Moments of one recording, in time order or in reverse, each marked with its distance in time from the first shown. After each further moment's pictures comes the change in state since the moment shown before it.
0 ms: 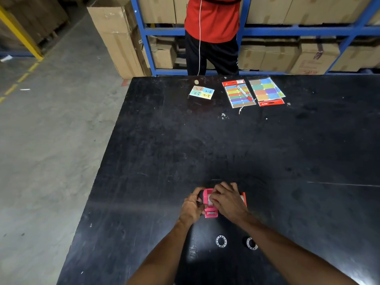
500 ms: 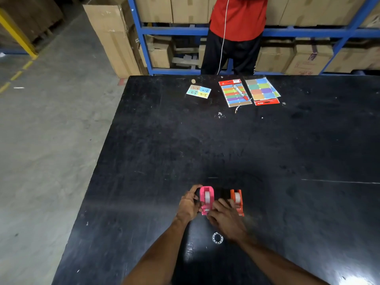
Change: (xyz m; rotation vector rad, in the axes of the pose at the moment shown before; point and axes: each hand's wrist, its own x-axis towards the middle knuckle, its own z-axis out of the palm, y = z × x) left_hand -0.009 0.019 0.002 -0.410 0.136 0.002; right_hand -0.053 -0.027 0.008 0.043 0.068 -0.055
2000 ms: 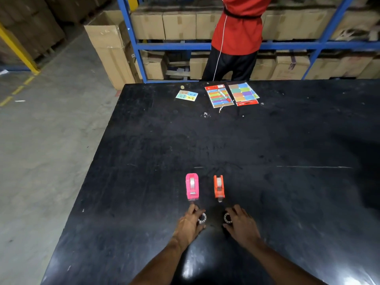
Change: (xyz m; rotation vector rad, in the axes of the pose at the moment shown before) left_hand -0.131 -0.036 0.037 0.814 -0.226 0.343; right_hand -0.135 0.029 -0.011 0.049 -0.294 0.484
